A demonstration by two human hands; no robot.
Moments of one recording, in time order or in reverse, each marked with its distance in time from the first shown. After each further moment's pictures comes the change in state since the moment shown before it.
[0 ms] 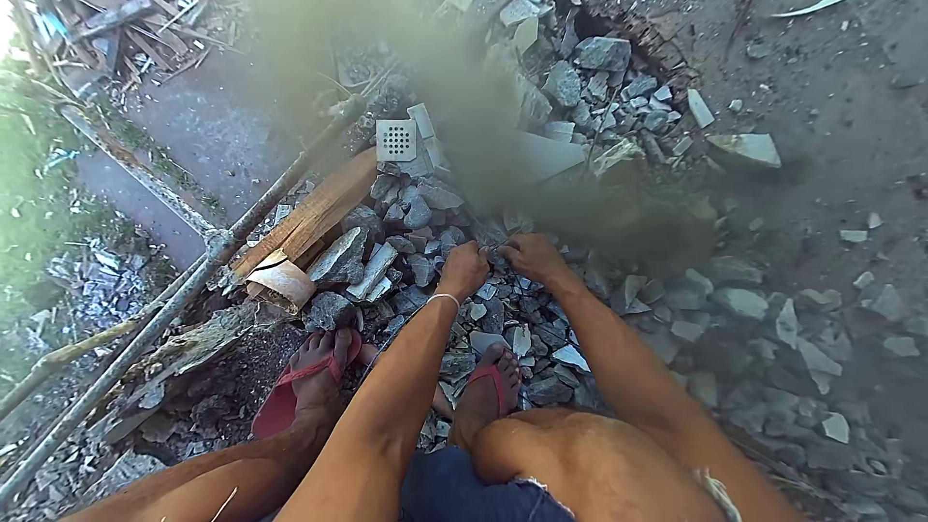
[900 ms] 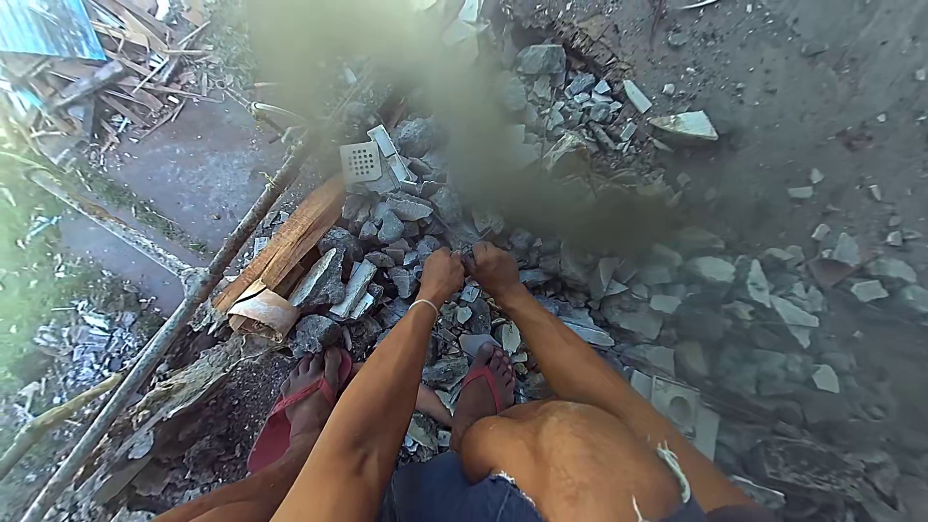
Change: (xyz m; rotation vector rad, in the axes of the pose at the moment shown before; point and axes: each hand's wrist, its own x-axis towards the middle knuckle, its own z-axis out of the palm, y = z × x) left_hand -0.002 0.014 -0.005 0.031 -0.028 -0.090; right_hand -0.017 -0.022 0.059 -0.302 0.452 -0.016
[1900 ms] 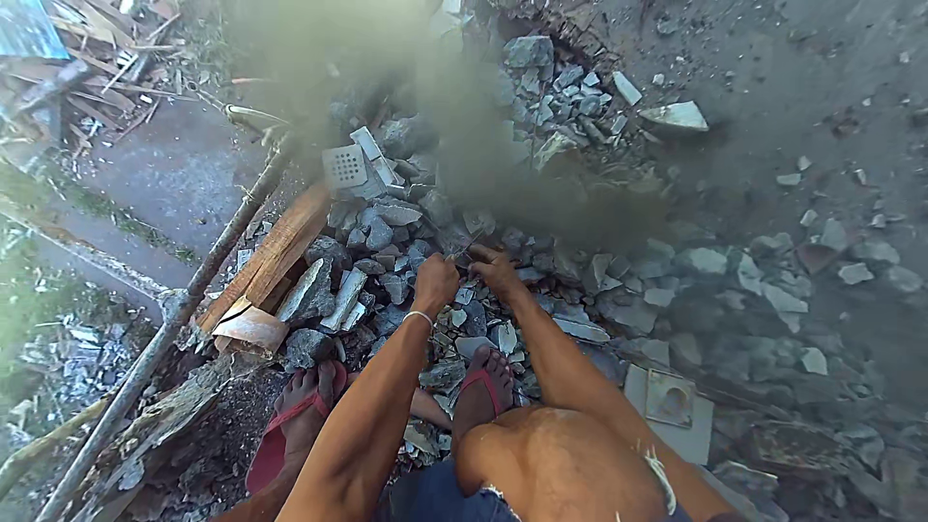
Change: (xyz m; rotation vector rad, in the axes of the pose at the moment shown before) left_hand 0.005 0.003 0.005 0.027 -0.017 -0.039; right_hand -0.004 0.034 0.007 1.253 -0.369 0.485
